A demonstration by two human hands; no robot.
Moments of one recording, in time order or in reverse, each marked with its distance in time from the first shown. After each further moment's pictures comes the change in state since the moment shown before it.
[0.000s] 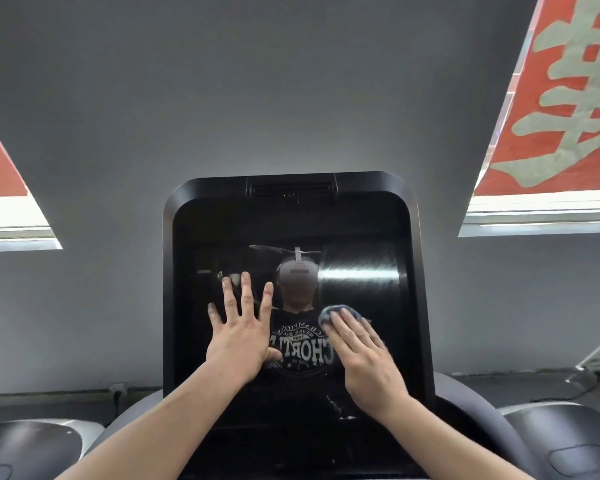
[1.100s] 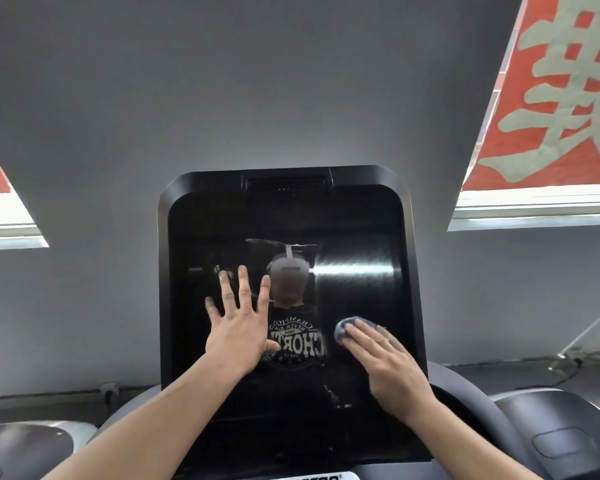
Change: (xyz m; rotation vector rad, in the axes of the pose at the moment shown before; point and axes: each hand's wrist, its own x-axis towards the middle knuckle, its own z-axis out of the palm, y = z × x) left_hand 0.002 -0.001 0.002 -0.015 0.028 0.014; right_hand -0.042 0.030 -0.012 -0.093 -0.064 -0.024
